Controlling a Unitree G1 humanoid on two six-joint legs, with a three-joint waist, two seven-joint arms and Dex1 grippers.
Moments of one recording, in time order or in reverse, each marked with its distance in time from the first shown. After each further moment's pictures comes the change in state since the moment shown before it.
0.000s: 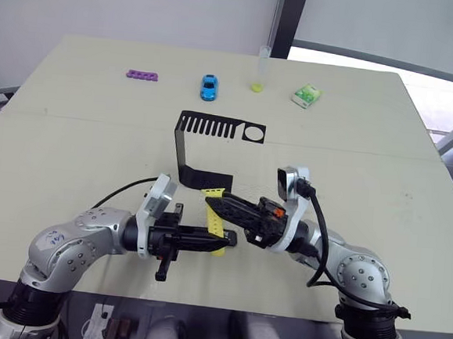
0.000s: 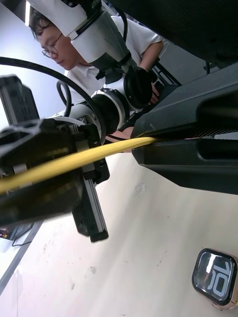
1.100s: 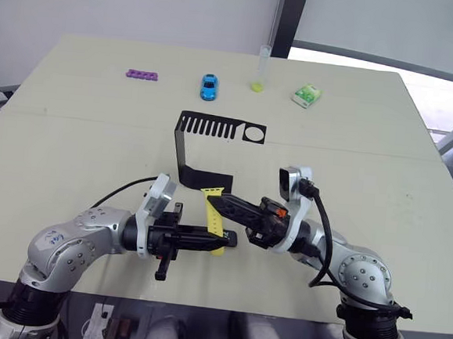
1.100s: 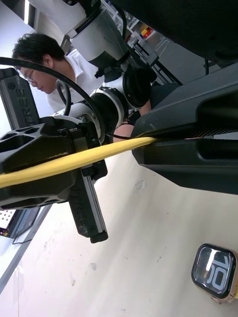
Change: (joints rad) left arm 0.000 0.002 0.002 0.000 0.005 -0.001 0.000; right arm 0.000 -0.008 -0.005 0.000 0.015 -0.001 0.025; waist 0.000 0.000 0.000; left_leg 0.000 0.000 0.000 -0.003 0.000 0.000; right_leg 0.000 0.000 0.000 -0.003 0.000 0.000
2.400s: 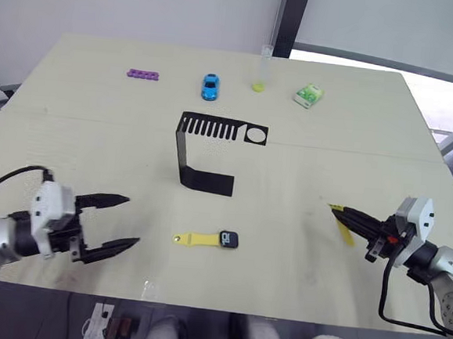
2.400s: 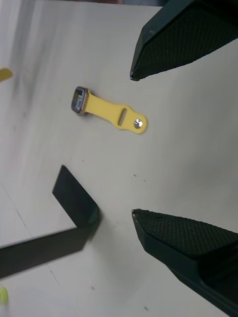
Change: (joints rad) left arm 0.351 0.199 0.397 0.063 0.362 -0.538 -0.138; right arm 0.354 -0.492 -0.346 0.200 -0.692 -0.720 0.420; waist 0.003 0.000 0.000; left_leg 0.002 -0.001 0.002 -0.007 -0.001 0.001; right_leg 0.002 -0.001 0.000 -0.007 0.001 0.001
